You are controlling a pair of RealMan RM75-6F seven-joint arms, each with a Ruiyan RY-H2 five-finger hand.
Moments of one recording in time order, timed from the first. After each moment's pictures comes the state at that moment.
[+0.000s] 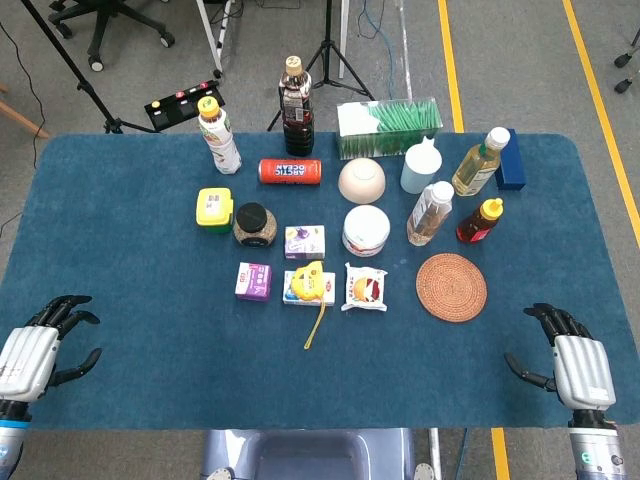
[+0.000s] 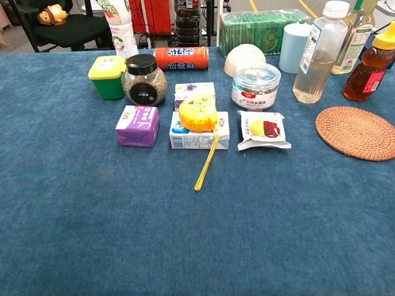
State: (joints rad) left arm -0.10 -1.08 0.01 -1.78 1.55 1.45 0.00; right arm 0.05 -1.17 0.07 -1.78 -1.45 1.49 -0.15
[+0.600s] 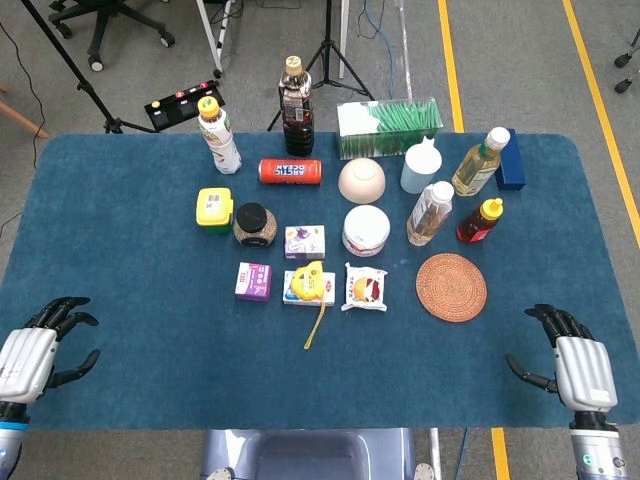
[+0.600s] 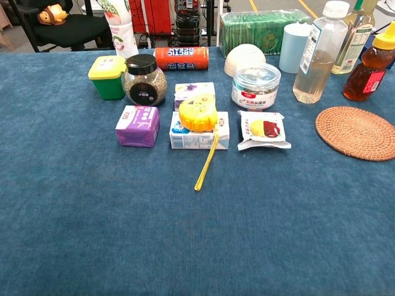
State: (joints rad) left arm -0.09 -1.08 0.01 -1.76 1.55 1.45 -0.01; right arm 0.05 -1.16 0.07 -1.78 -1.46 1.50 -0.15
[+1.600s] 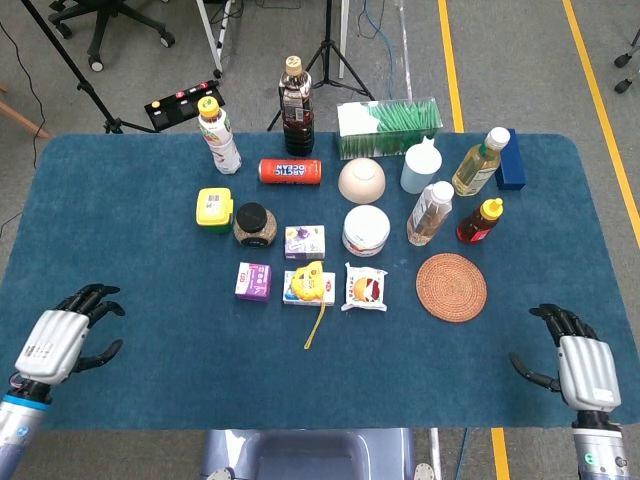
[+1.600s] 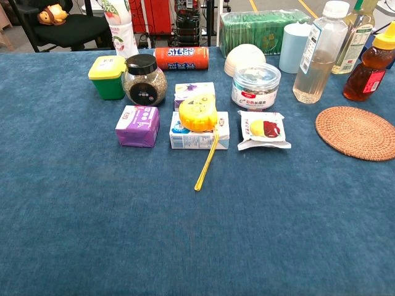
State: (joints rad) left arm -0.20 -1.06 -0.02 -1.78 1.58 1.32 0.06; right arm 0.04 -1.16 0.08 -1.79 -1.43 1.50 -0.17
